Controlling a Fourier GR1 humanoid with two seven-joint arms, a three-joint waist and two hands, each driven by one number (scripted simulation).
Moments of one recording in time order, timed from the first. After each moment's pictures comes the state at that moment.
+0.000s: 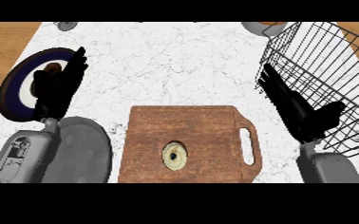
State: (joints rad) left arm -0.30 0.36 -0.06 -1.36 0.07 0.09 0.17; right arm -0.16 -0.25 0.09 -1.53 -0.22 0.11 0.11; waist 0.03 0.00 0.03
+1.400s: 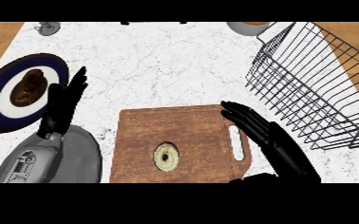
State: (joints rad) left arm -0.20 0.33 -0.07 -1.34 0.03 0.12 0.21; right arm -0.05 -0.42 0.48 -1.87 0.36 -0.07 -0.12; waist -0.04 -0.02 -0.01
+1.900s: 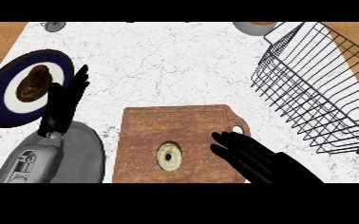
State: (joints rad) left arm -0.21 0.32 -0.06 -1.36 0.02 0.10 0.21; right arm -0.06 -0.52 0.55 -2.25 0.29 0.25 0.37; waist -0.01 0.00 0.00
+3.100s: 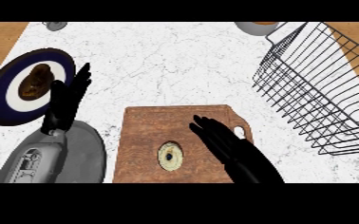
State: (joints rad) left arm -0.22 0.25 0.01 -1.37 -0.06 0.04 0.23; right arm -0.02 -0.20 0.58 -2.00 0.60 0.21 0.28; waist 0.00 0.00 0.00
